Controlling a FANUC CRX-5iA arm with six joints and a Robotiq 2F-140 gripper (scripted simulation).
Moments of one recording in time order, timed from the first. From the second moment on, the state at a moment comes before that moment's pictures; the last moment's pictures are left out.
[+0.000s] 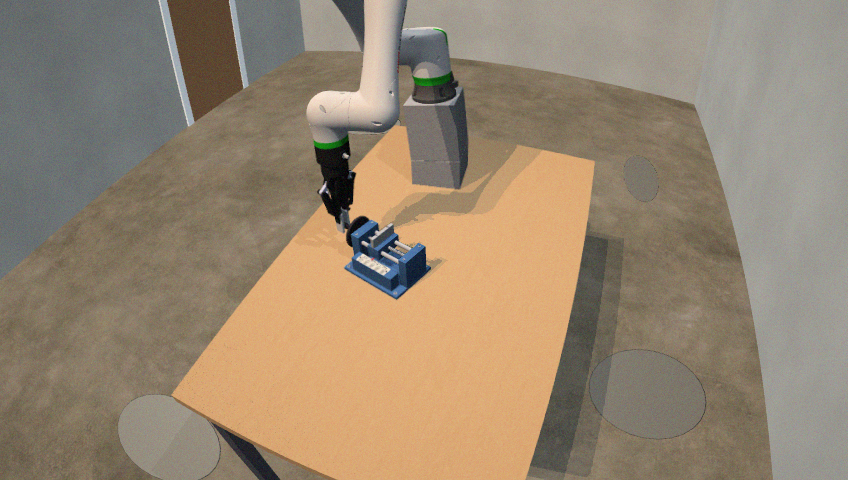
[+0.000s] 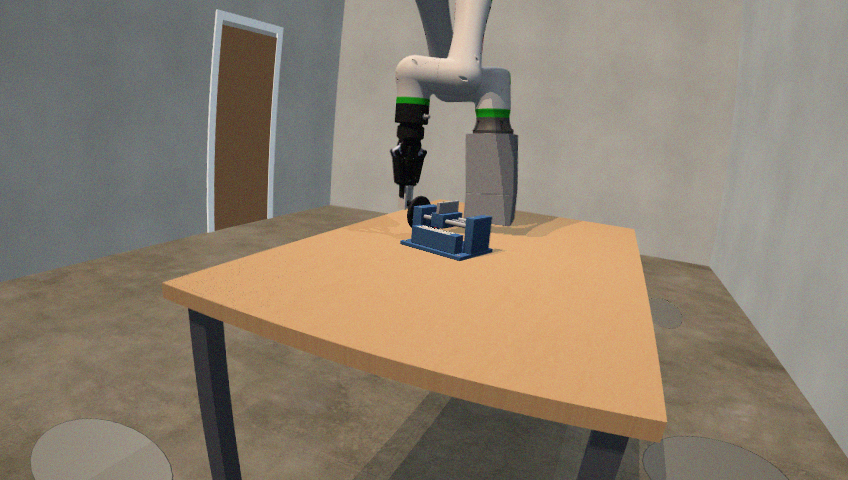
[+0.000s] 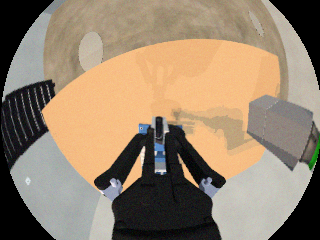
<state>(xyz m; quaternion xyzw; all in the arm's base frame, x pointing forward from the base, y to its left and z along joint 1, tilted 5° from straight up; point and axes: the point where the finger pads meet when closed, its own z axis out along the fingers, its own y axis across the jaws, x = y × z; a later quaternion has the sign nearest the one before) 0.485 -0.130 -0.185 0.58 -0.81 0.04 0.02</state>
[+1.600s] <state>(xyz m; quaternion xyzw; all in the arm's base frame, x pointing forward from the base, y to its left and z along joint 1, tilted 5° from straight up) 0.431 -0.116 -0.226 0.58 -0.81 0.04 0.02</state>
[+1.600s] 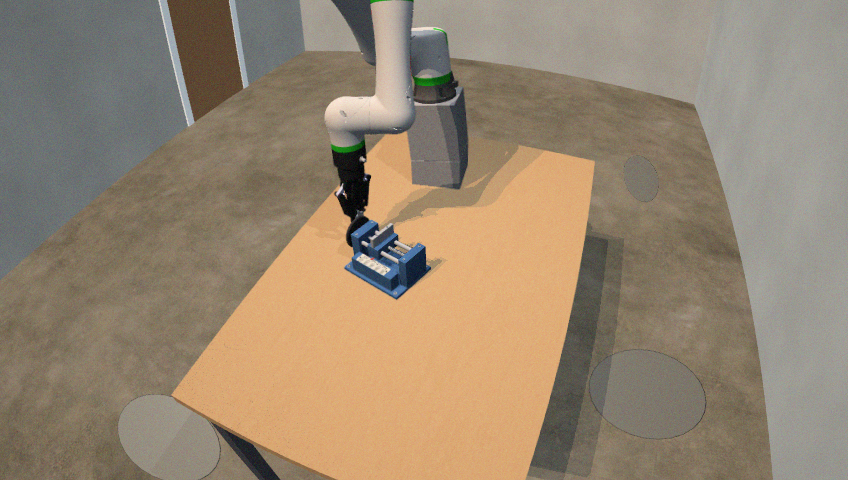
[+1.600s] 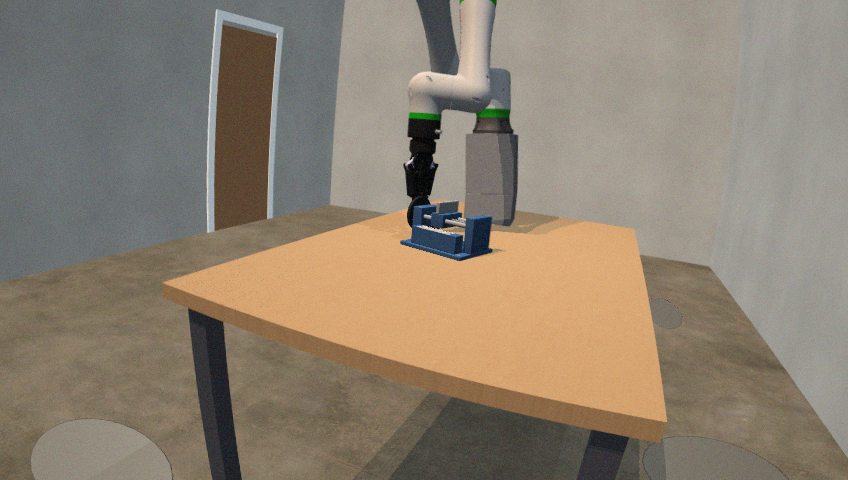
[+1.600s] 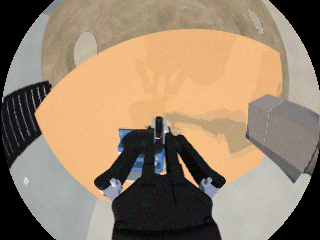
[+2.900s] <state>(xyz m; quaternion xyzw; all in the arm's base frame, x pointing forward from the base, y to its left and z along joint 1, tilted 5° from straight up) 0.465 -0.129 -0.247 0.58 -0.81 0.04 0.02</state>
